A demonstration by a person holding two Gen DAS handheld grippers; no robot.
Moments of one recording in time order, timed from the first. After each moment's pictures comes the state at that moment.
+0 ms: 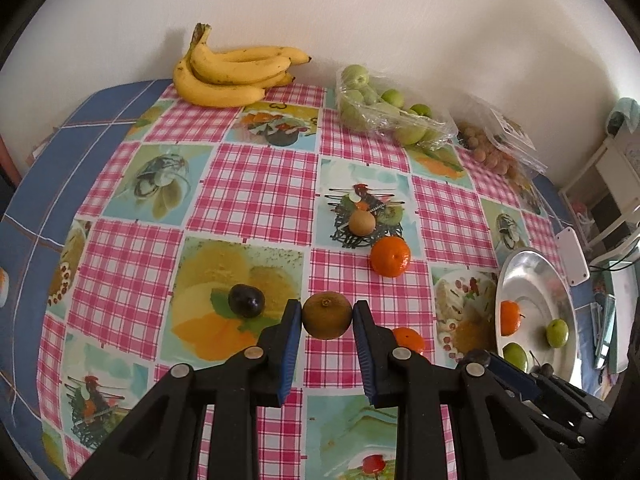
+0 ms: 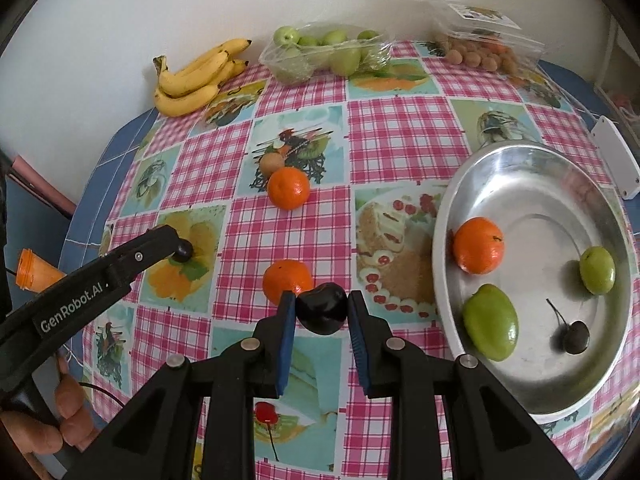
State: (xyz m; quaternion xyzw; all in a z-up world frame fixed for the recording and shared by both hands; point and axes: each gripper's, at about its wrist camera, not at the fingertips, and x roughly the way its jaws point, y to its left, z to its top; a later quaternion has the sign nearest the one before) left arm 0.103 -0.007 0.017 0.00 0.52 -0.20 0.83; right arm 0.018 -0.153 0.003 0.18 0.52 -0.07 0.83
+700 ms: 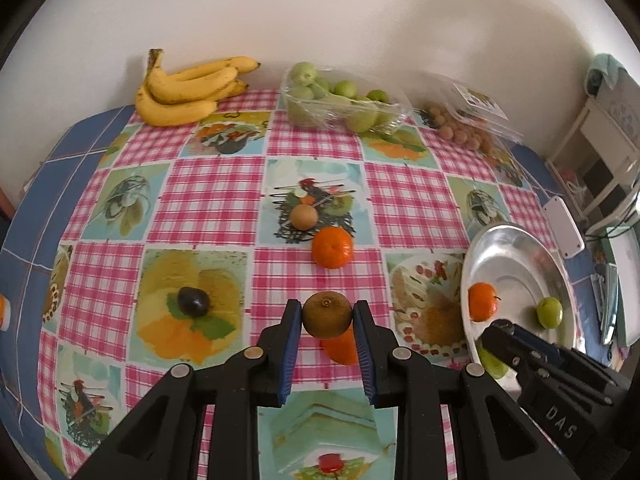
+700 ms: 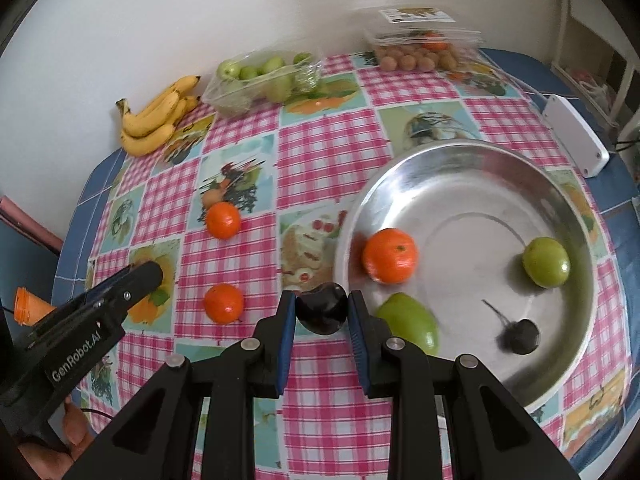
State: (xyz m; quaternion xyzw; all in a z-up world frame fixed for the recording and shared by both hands) left arm 0.077 -0.060 0.023 0.05 0.51 -0.22 0.83; right arm -0.008 -0.210 0.012 0.22 0.50 -0.13 0.83
